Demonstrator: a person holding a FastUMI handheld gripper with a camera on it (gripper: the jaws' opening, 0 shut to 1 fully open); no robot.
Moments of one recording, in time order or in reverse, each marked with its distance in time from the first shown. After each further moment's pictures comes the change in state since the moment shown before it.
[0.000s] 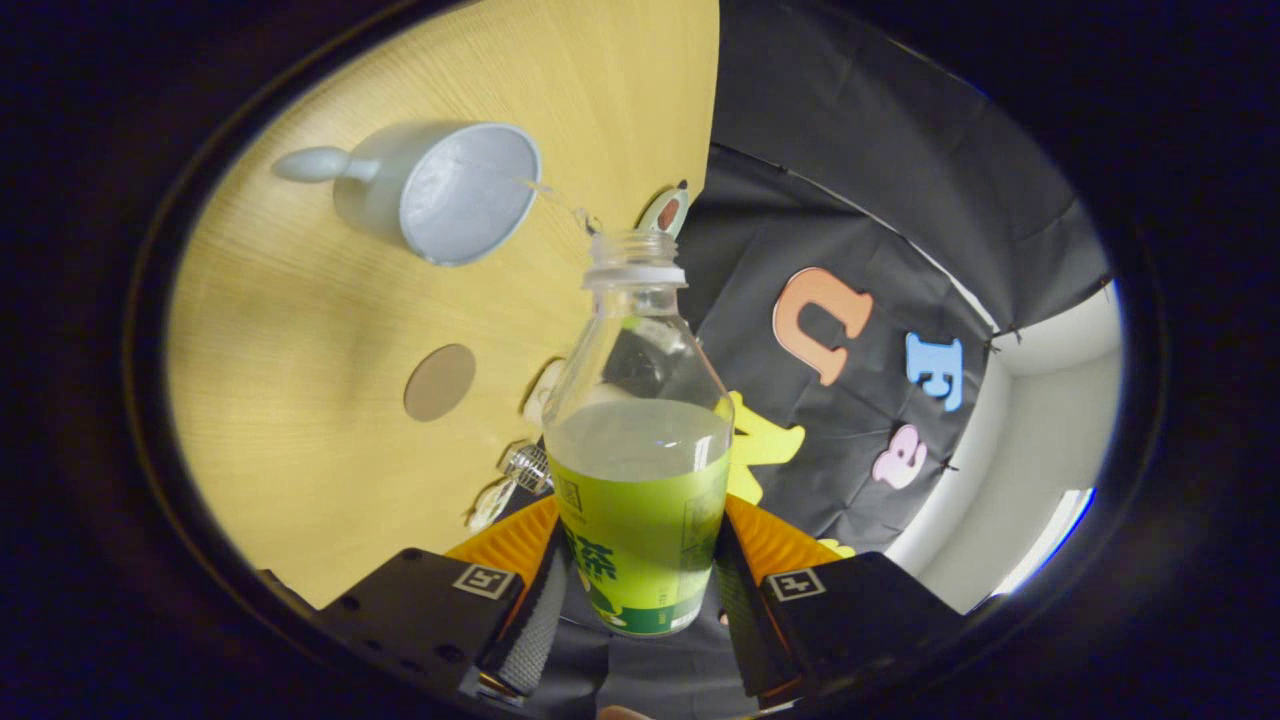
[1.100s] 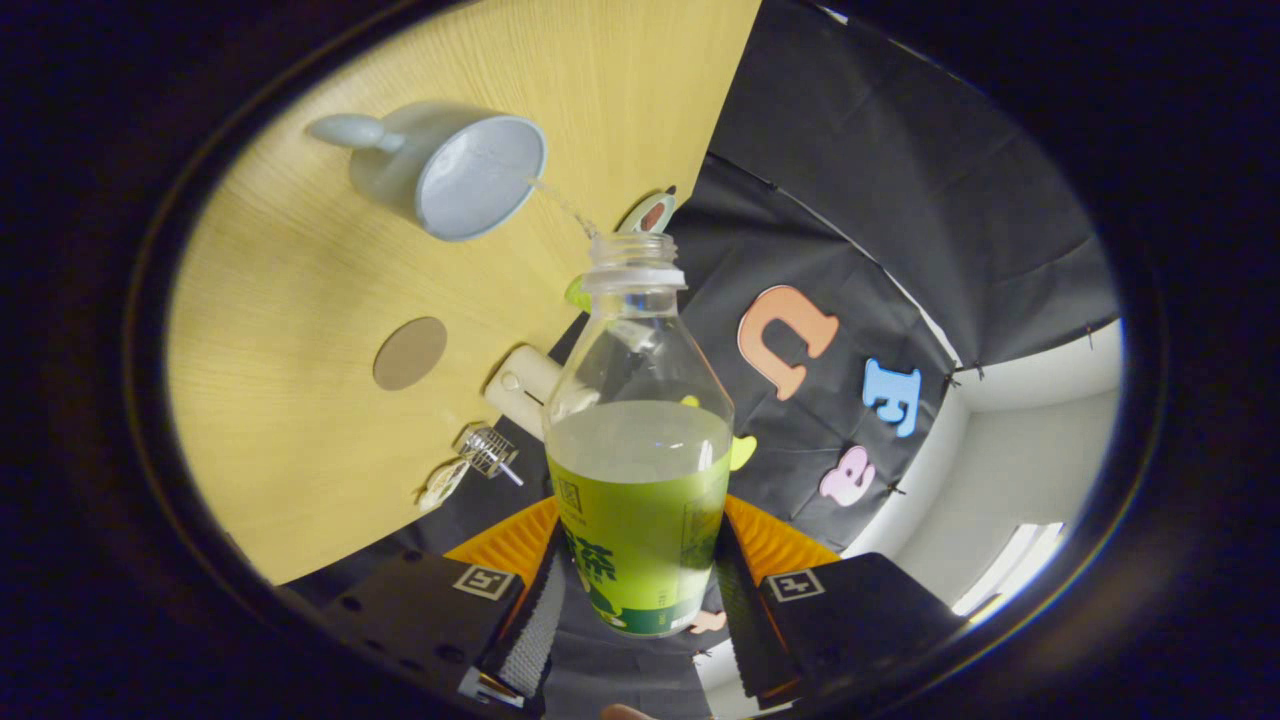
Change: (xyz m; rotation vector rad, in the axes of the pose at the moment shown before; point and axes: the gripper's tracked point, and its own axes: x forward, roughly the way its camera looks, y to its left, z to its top) arm -0.017 -0.021 -0.007 -0.090 -0.010 -0.132
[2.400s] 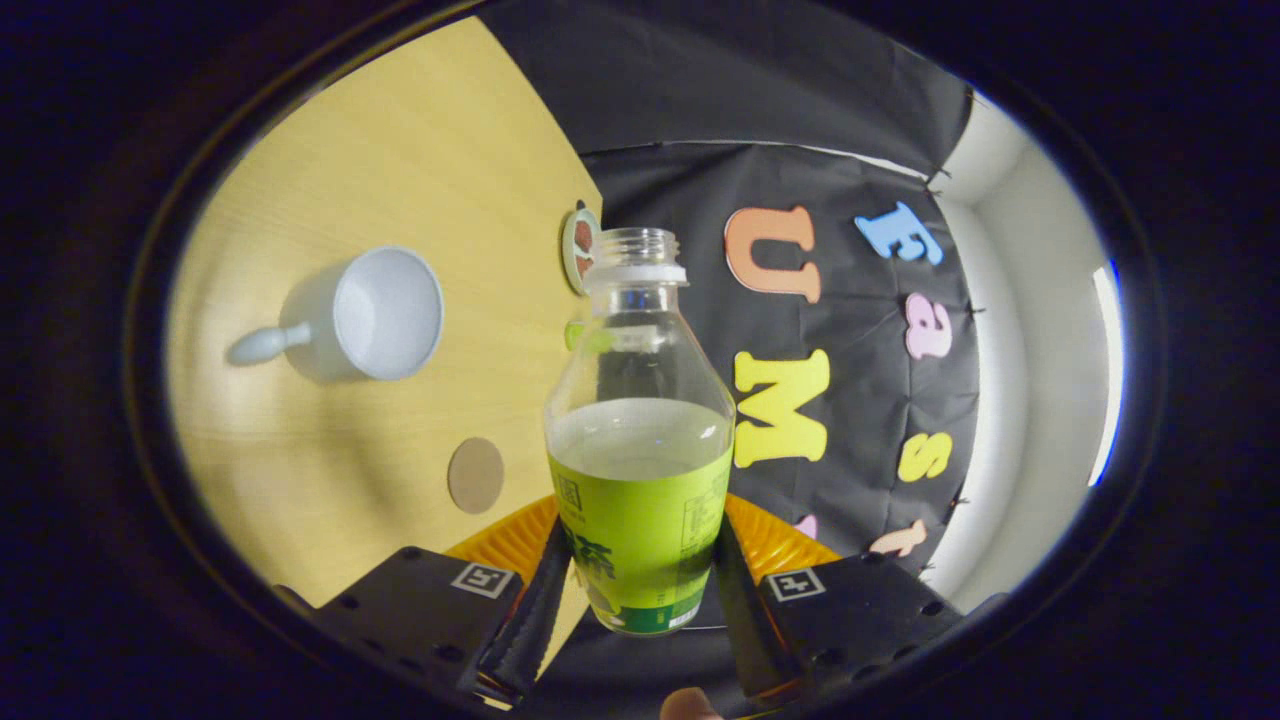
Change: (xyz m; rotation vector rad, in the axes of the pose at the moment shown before) arm -0.004 0.053 0.007 0.707 -0.009 0.263
